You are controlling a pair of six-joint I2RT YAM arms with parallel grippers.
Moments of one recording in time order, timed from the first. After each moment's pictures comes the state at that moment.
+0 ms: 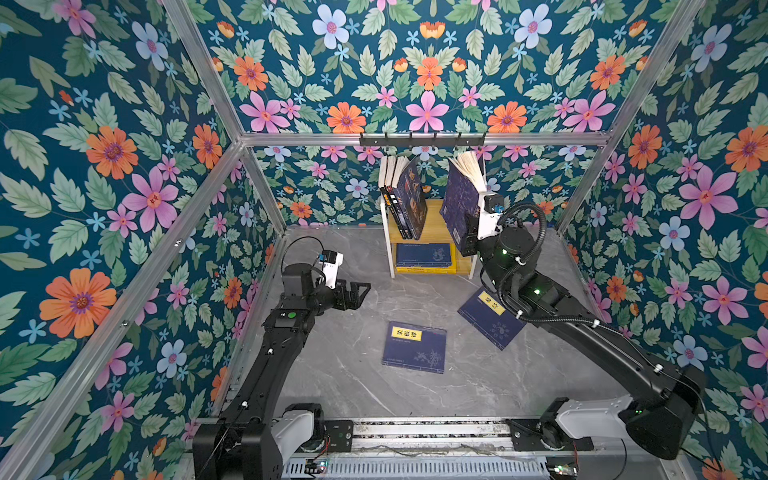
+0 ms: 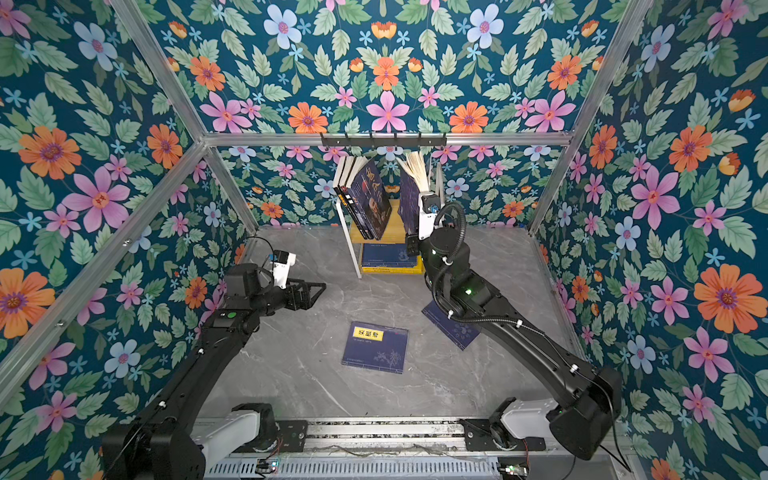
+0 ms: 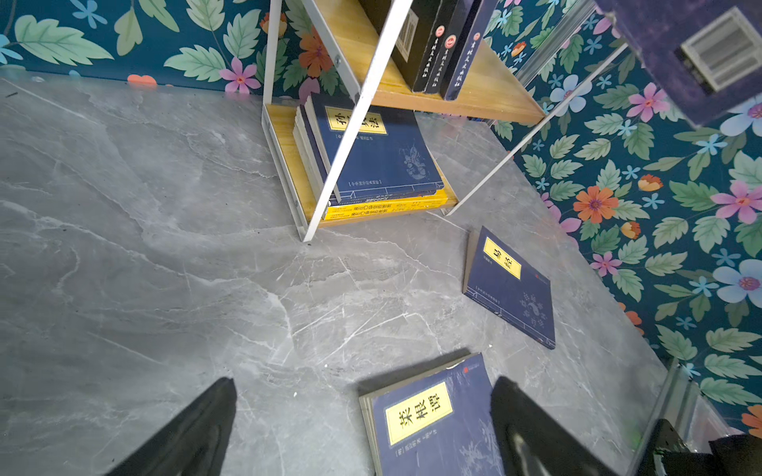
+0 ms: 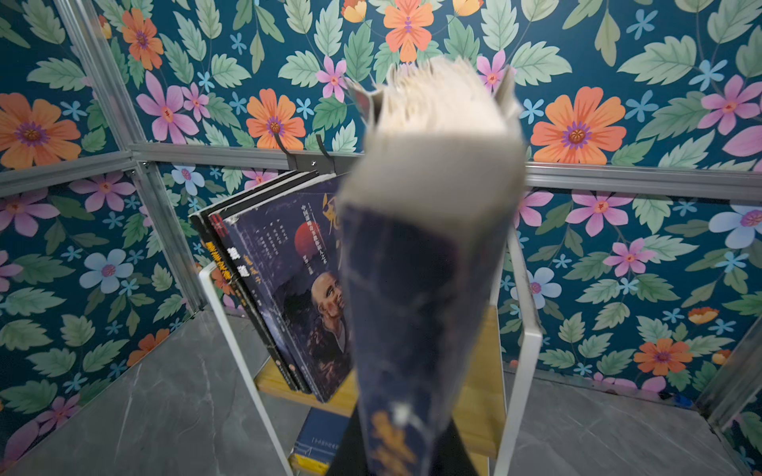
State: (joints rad) left arm -0.08 1.08 0.79 -0.25 0.60 -0.12; right arm 0.67 1.37 1.34 0.07 0.46 0.01
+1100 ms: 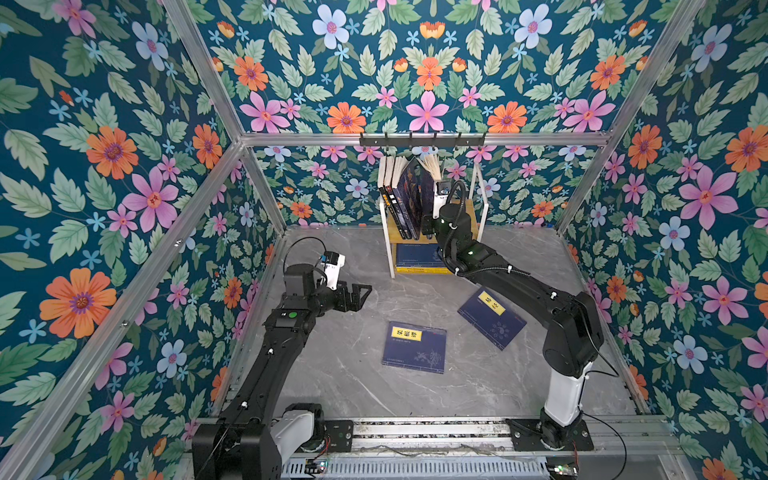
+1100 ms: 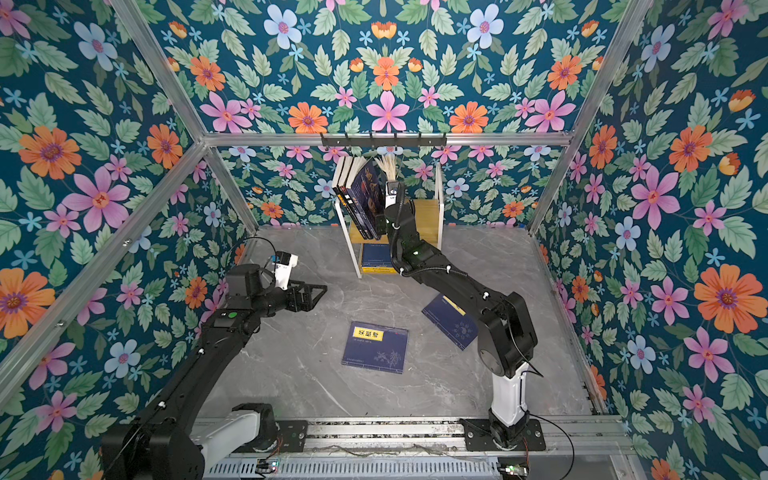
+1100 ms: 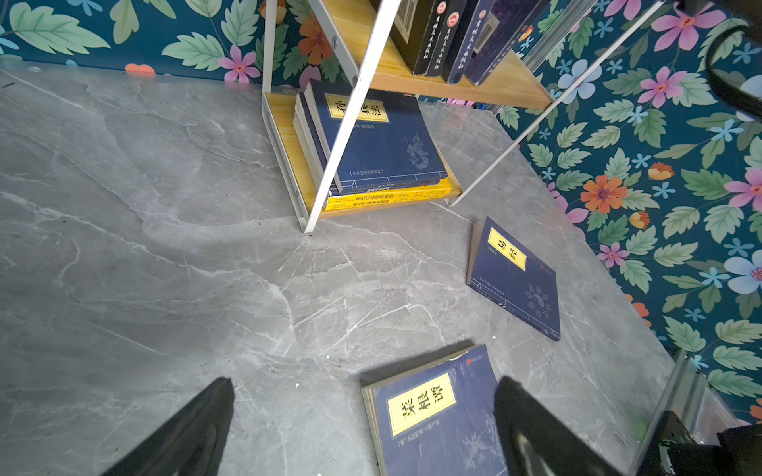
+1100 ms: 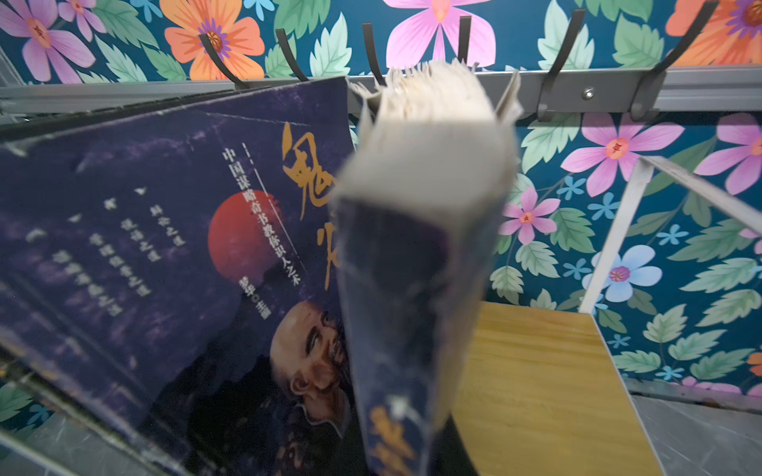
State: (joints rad) left arm -0.09 1.08 0.79 -0.28 0.59 -0.11; right arm 0.64 1.90 1.70 0.13 0.42 0.09
